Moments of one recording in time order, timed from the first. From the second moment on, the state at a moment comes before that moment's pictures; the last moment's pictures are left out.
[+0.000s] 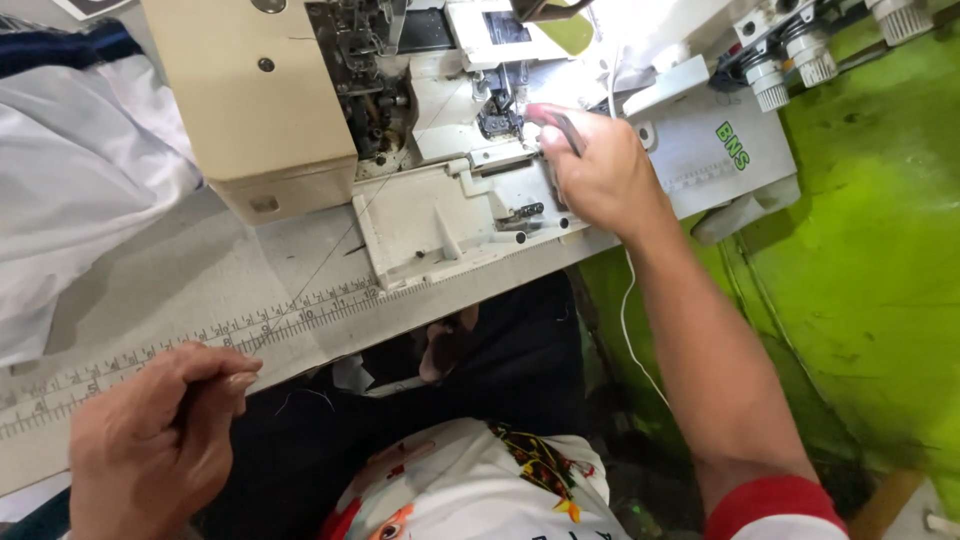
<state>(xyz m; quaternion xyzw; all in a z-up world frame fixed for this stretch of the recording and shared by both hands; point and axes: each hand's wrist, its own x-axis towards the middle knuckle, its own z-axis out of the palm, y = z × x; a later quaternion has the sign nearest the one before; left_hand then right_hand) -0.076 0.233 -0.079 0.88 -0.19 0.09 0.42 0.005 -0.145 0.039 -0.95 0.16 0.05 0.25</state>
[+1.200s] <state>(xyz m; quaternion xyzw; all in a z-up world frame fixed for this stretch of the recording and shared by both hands) -0.068 0.239 -0.071 0.85 -0.23 0.06 0.47 0.028 -0.126 0.030 -0.97 0.19 0.03 0.14</state>
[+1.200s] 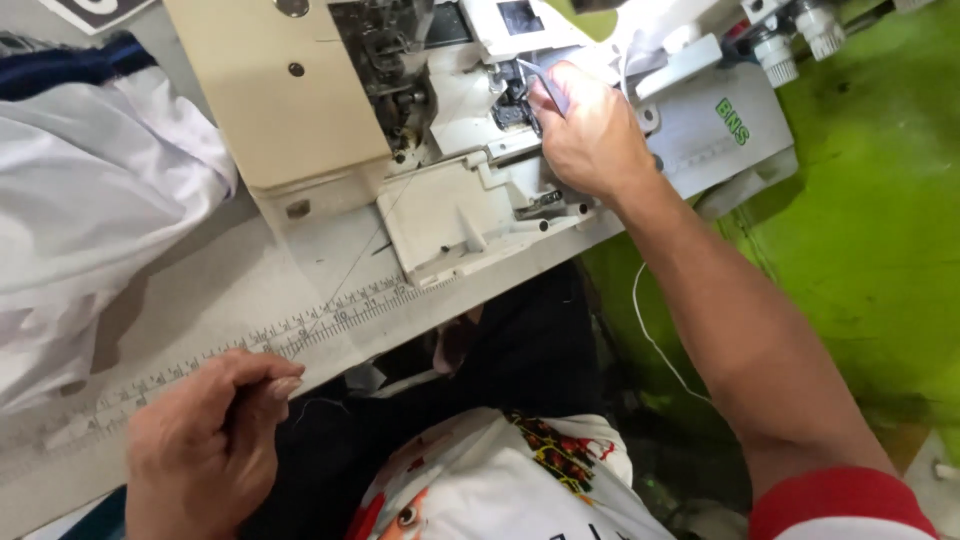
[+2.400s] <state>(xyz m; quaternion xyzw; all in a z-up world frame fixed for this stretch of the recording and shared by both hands) -0.074 0.162 -0.060 0.88 0.12 0.12 0.44 -0.051 -0.121 -0.282 -0.86 -0.13 0.29 0.41</state>
